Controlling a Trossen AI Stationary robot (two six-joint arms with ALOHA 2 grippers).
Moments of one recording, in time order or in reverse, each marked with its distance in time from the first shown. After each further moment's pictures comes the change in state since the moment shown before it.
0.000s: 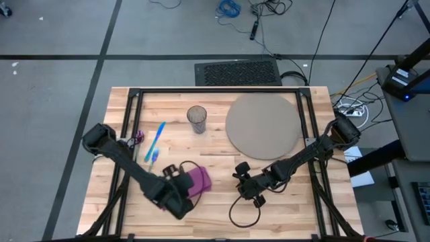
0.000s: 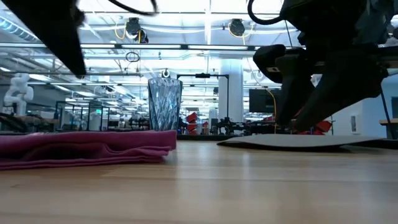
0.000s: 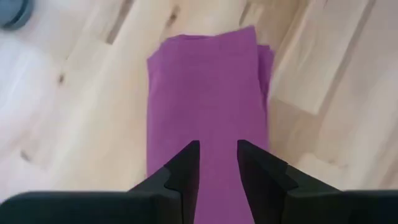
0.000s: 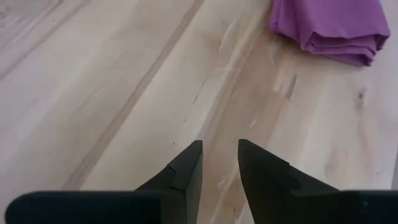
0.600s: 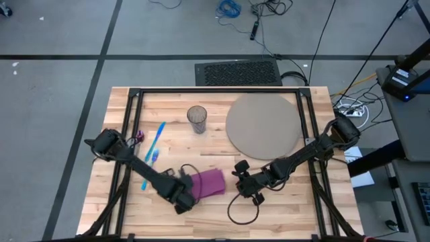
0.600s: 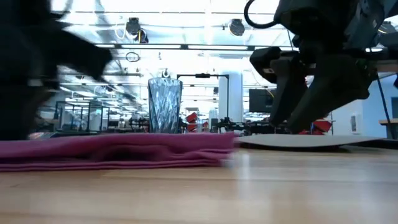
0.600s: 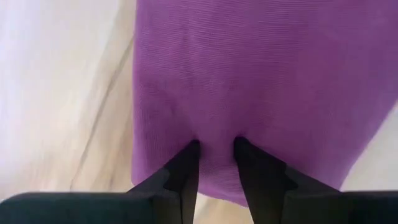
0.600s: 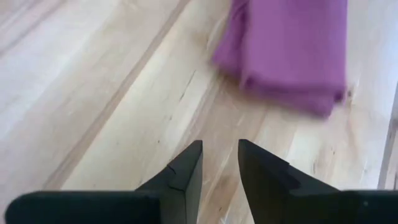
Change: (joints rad) left arm 0.042 0.170 -0.148 0.063 0.401 -0.091; right arm -0.033 0.000 0.000 0.000 0.001 -0.026
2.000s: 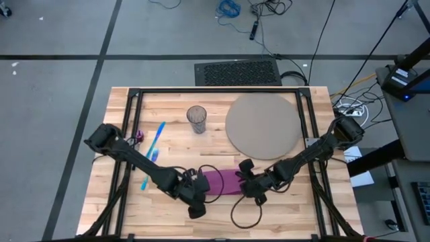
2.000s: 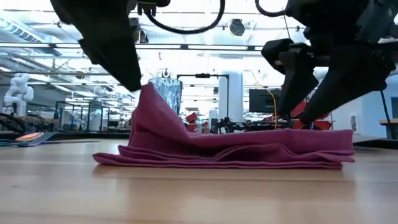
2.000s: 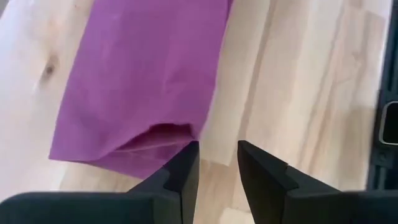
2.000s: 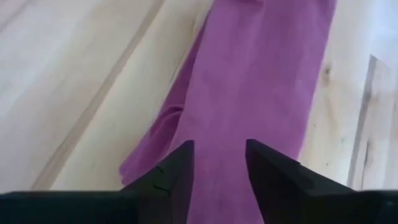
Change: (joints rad) left arm 0.068 -0.137 0.110 0.359 -0.195 0.333; right arm 0.042 -0.040 0.002 -0.097 0.100 0.075
